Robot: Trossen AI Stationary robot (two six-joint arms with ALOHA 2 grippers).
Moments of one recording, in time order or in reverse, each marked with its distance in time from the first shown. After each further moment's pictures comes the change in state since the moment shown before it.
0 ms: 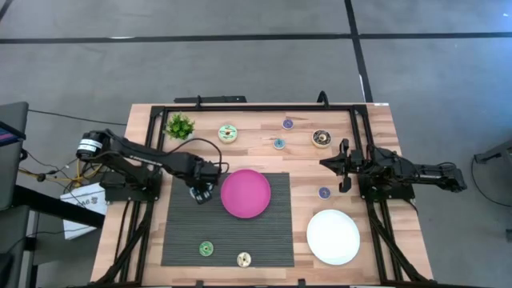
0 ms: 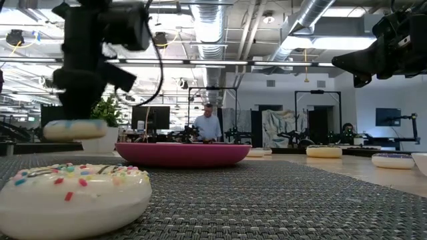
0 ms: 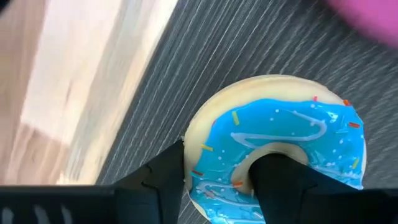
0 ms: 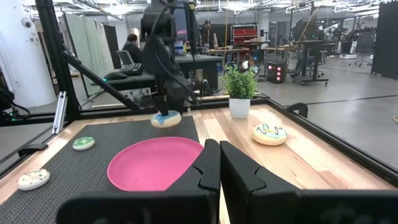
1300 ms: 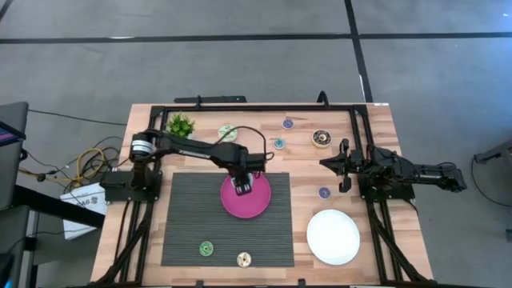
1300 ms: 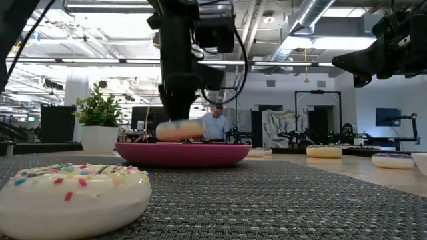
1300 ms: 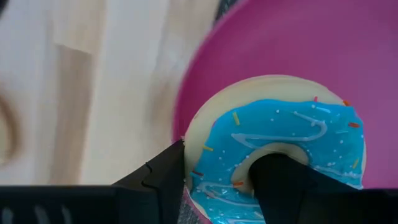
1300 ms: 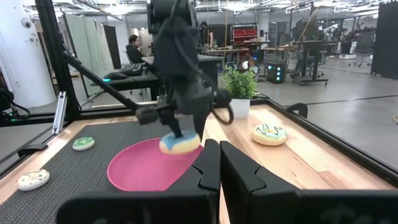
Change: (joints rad) left arm 0.111 0.504 0.594 0.017 -0.031 0.346; right arm 0.000 0.000 0.000 0.002 0.001 0.000
